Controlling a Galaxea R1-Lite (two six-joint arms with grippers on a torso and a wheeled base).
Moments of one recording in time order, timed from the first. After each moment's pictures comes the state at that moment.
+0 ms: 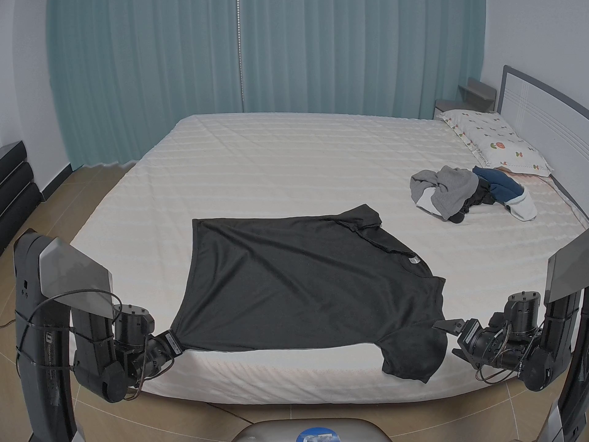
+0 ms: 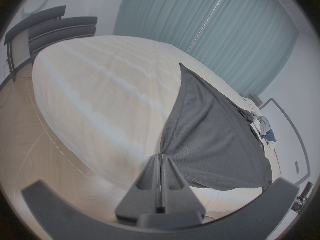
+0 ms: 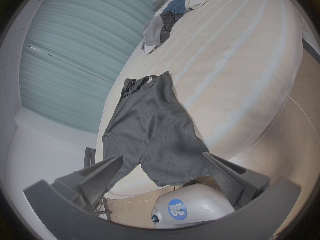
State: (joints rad) left arm -0.16 2.39 -0.27 -1.43 0.10 -0.66; right arm 0.12 2.20 -0.07 -1.51 0.22 0.91
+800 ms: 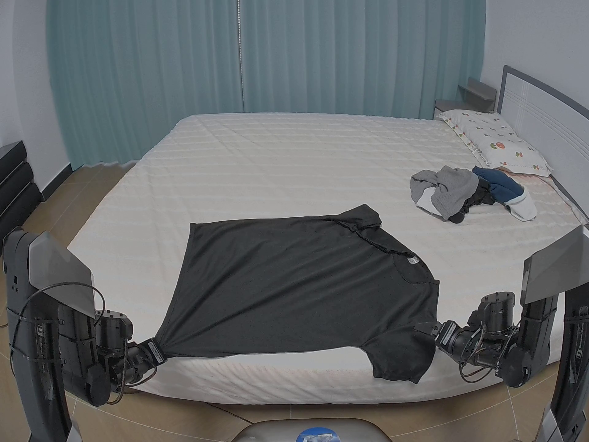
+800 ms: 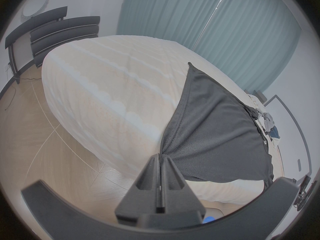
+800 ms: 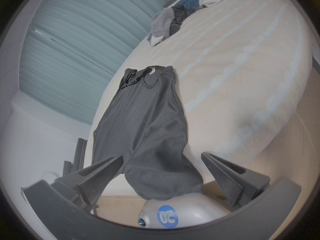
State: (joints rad) left arm -0.06 2.38 -0.14 -1.49 0.03 -0.58; right arm 0.20 2.30 -0.23 -1.44 0.13 0.82
